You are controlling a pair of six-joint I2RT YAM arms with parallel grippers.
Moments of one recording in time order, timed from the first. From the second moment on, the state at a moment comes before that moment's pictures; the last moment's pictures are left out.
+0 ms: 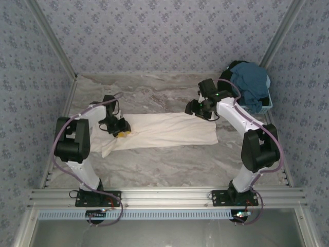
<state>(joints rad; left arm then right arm) -0.15 1.79 1.14 -0.81 0.34 -0.39 0.35 1.69 1.36 -0.76 -0.21 0.55</state>
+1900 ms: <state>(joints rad) 0.25 1.72 1.02 -0.77 0.28 -0.48 0.51 1.66 1.15 -0.40 -0.45 0.67</state>
